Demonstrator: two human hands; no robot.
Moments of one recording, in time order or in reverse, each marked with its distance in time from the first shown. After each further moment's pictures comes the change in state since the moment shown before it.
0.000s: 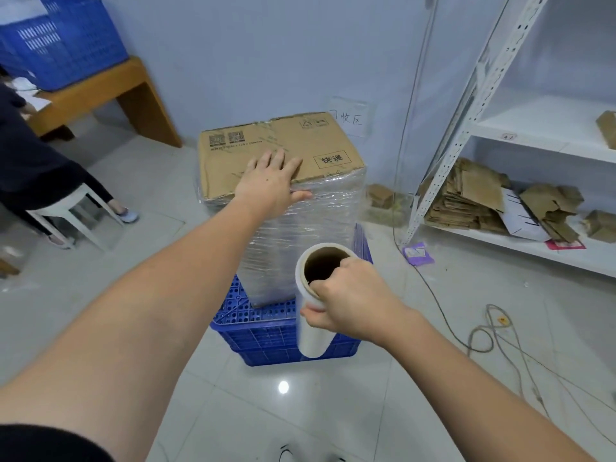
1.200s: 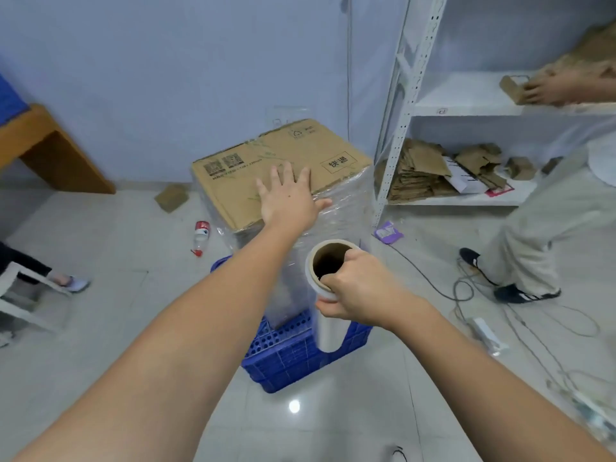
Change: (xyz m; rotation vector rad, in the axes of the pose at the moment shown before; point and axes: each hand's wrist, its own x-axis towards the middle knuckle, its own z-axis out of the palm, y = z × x) left_hand -0.013 -0.002 0.000 -0.183 0.000 0.045; right_hand 0.066 -0.071 0.025 -0.094 -0.104 0.238
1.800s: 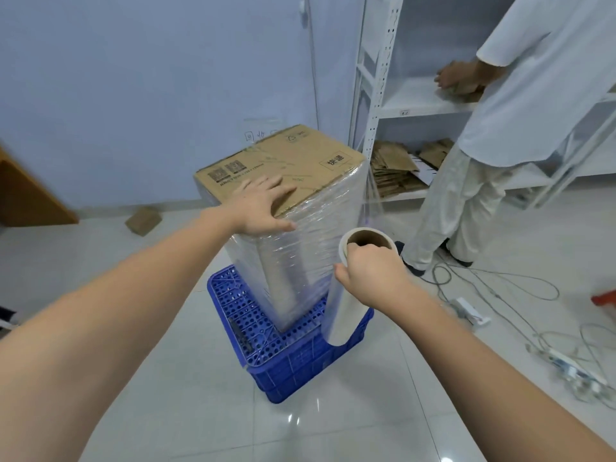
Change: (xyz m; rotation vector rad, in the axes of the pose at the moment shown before) left_hand 0.011 -0.123 -0.023 -0.009 -0.155 0.570; right_hand 0.017 -0.051 -0.022 0.148 -0.114 0.748
